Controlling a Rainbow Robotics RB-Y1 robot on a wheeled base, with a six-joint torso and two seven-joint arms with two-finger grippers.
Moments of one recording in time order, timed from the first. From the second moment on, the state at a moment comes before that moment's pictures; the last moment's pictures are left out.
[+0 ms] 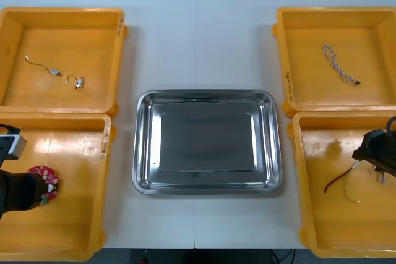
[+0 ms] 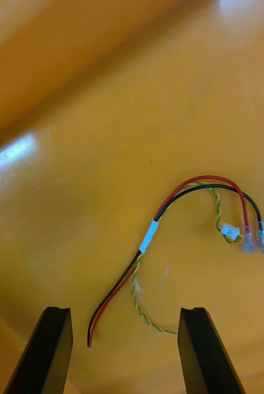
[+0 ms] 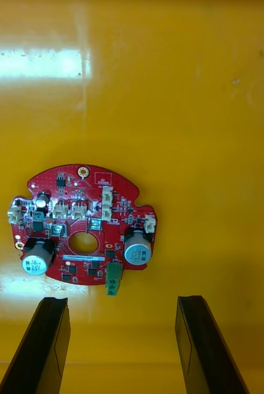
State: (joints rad) right arm -0.05 -0.67 -0.20 -2.00 -0.78 1.68 0.90; left arm 0.28 0.56 0.24 -2.32 0.61 1.56 -1.43
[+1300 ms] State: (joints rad) right arm -0.05 -0.67 -0.11 -1.83 -0.72 1.51 0.77; left arm 0.33 0.56 0.13 -2.13 0.59 1.32 -1.43
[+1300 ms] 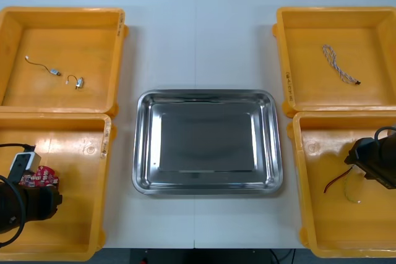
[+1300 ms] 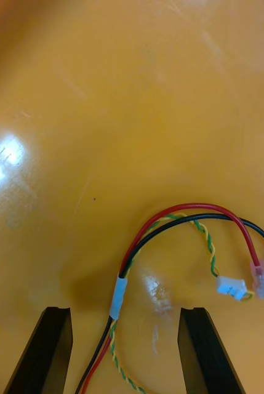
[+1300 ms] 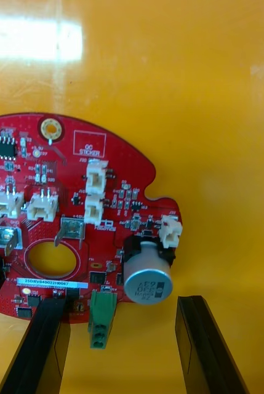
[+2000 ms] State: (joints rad) right arm -0.07 -0.67 -0.10 -1.77 -0.72 1.51 0.73; left arm 0.35 0.56 0.13 -2.13 0.58 1.30 -1.43
